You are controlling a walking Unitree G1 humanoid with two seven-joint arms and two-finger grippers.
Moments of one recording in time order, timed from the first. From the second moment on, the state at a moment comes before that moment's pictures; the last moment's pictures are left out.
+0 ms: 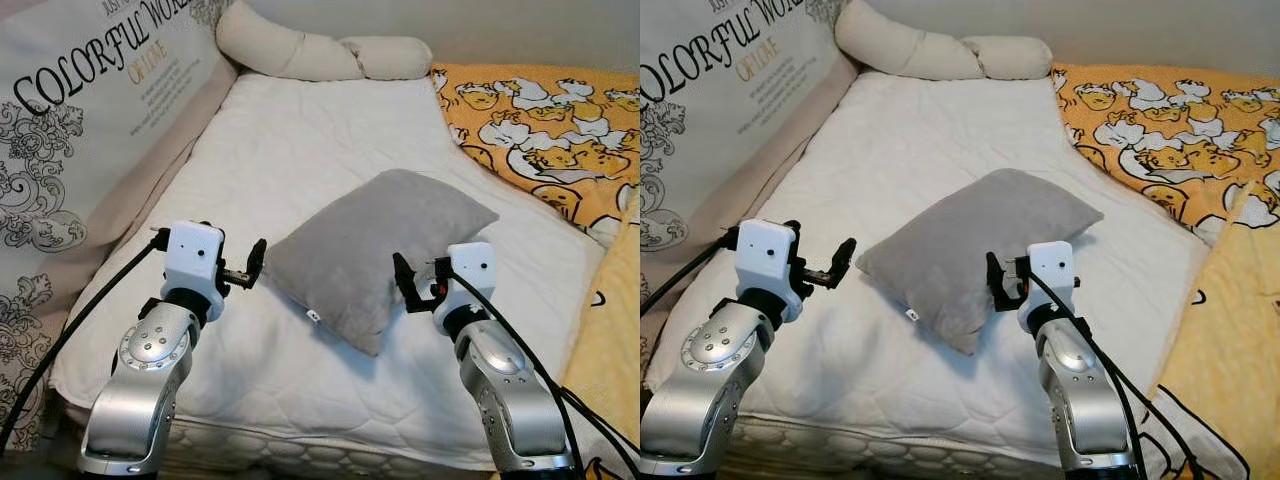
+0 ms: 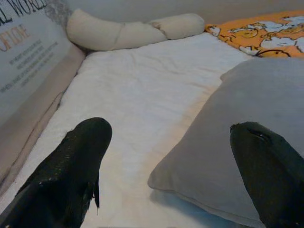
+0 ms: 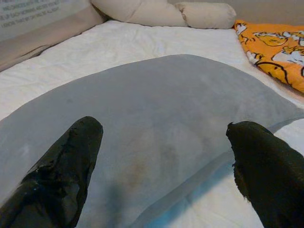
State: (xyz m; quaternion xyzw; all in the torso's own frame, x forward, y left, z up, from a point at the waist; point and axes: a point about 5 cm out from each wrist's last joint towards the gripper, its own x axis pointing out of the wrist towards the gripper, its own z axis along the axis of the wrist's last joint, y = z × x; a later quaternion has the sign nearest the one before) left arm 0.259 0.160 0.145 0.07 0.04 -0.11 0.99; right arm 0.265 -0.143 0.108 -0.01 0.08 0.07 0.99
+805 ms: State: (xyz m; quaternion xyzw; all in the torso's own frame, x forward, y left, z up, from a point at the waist) left arm 0.284 0.153 0.137 0.06 0.08 -0.15 0.98; right arm 0.279 -0.162 0.089 0.07 0.19 0.03 0.98
